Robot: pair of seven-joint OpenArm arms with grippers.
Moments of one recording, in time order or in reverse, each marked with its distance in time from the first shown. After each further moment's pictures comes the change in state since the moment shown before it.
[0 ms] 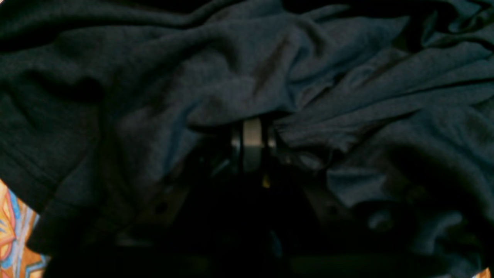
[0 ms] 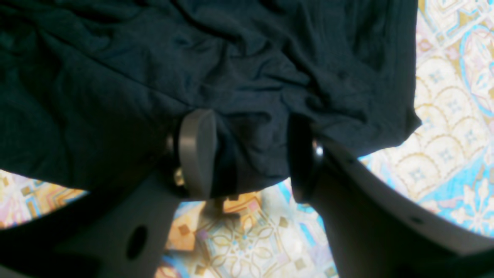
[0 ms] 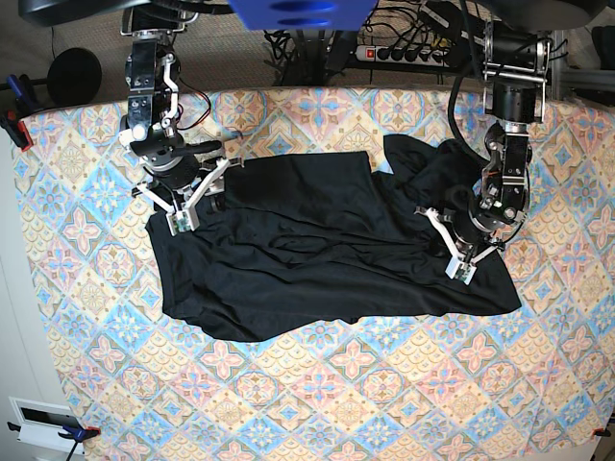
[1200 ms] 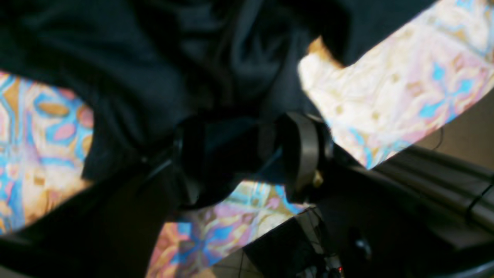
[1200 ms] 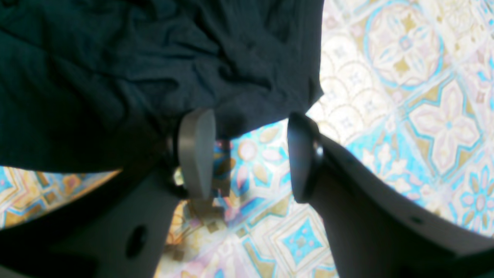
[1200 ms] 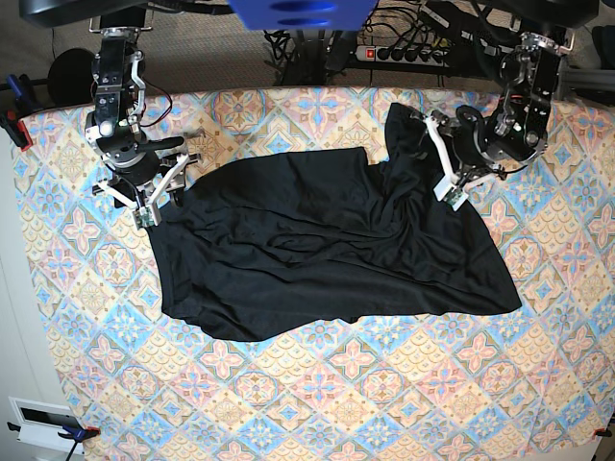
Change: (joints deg) left arm 23.9 -11.4 0.5 44.5 -22.5 5.2 33.1; right arm -2.1 8.0 4.5 0.3 0.7 0.4 0.4
